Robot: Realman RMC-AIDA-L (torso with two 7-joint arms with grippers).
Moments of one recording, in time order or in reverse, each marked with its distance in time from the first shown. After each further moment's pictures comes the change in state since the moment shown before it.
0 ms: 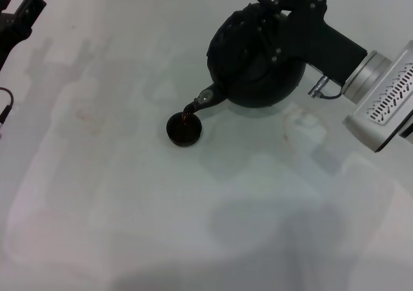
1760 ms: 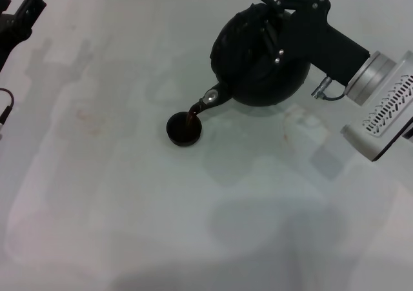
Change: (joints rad) left arm 0.000 -0.002 0.000 -0.002 -0.002 -0.003 -0.003; right arm -0.002 -0.002 0.004 0.012 -0.001 -0.020 -0.095
